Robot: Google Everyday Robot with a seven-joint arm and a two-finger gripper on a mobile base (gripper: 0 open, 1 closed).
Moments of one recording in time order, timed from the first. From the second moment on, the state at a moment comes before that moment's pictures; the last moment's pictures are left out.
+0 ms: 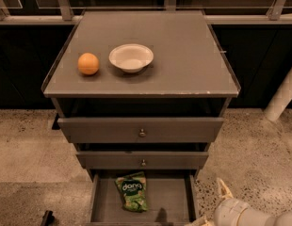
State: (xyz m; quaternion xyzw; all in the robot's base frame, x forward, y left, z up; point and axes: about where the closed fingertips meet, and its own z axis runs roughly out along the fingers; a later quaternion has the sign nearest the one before) arm 0.339 -0.170 0.613 -0.34 0.85 0.13 0.38
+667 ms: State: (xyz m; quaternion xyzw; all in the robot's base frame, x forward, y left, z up) arm 0.359 -0.127 0.526 -0.28 0.85 0.17 0.40
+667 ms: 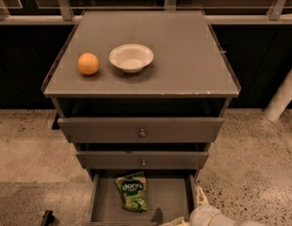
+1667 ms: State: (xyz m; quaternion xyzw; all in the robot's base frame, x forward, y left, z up) arm 0.374 -0.081 0.480 -0.28 0.85 0.20 0.39
